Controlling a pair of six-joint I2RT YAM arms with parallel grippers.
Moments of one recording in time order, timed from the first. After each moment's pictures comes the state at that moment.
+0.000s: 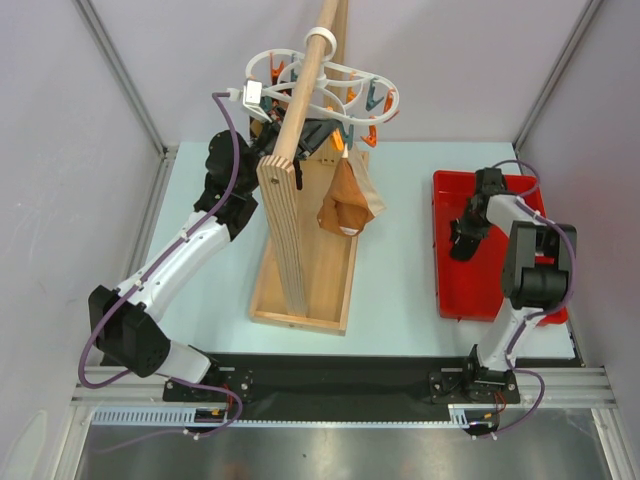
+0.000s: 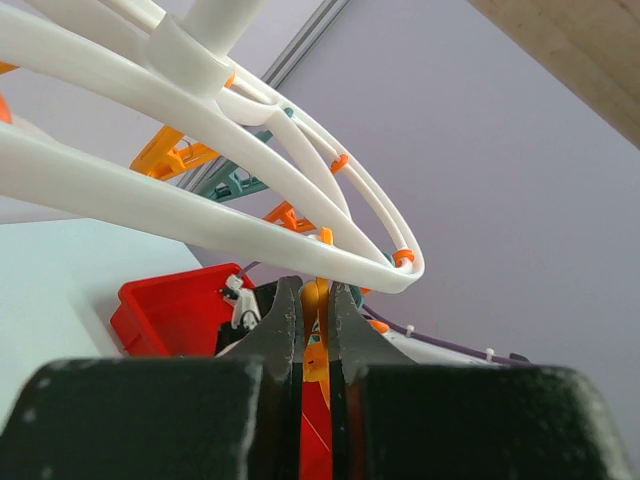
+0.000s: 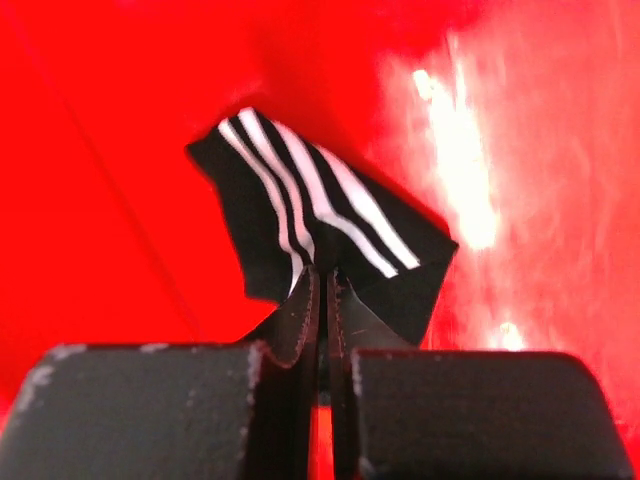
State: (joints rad) left arm -0.51 1.45 1.36 0.39 0.32 -0.89; right arm -0.09 1.88 1.27 -0.51 0.09 0.29
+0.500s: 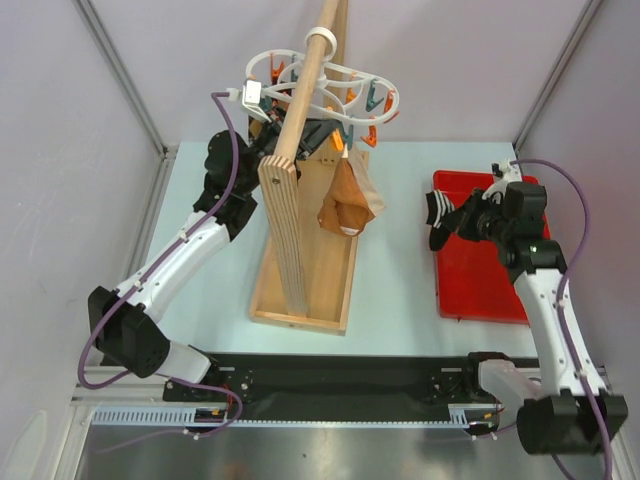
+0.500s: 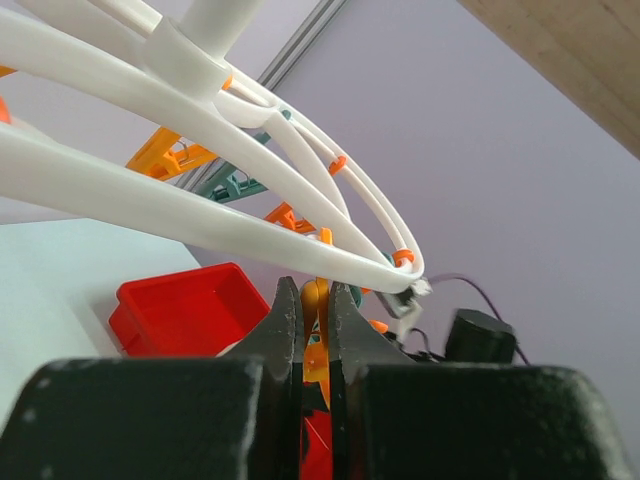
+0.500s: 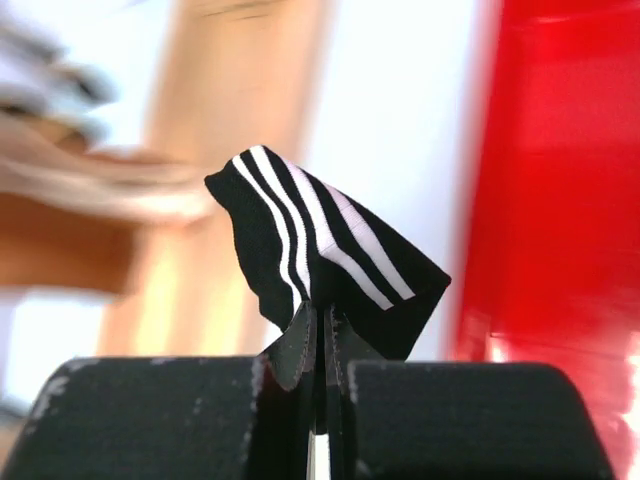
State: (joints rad) left arm -0.51 1.44 1.36 0.39 0.32 -0.89; right arm -0.03 1.05 1.02 -0.52 -0.34 0.35
